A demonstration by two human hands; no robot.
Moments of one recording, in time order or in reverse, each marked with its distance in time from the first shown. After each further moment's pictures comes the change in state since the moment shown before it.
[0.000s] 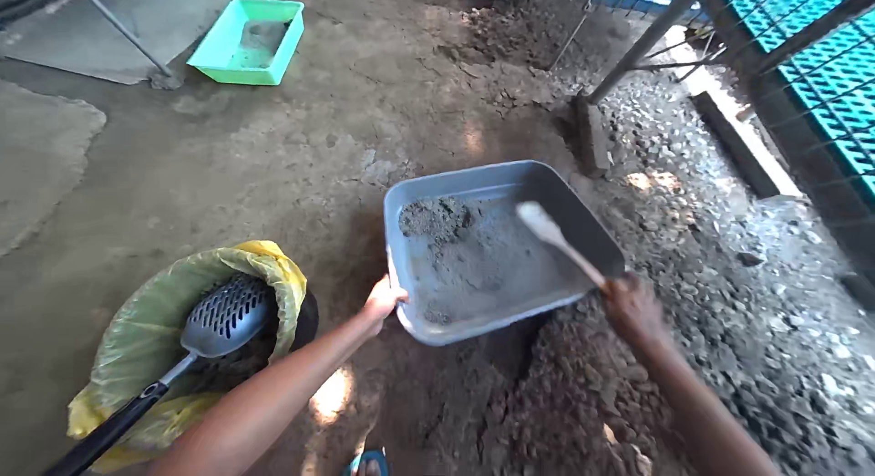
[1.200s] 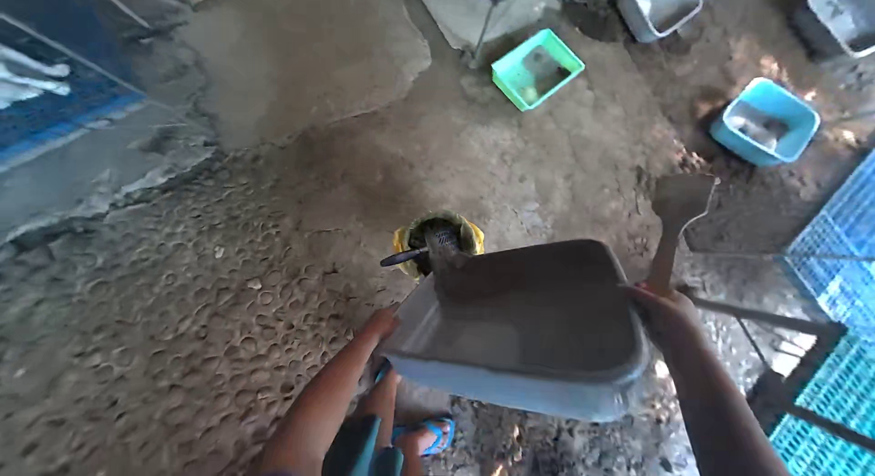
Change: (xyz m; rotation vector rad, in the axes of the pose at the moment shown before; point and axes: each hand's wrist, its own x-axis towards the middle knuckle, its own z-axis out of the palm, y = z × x) left_hand -0.398 -0.016 -0.262 0.150 0.014 -0.375; right_hand -0.155 -0.534 -0.369 0.538 -0.365 -0.060
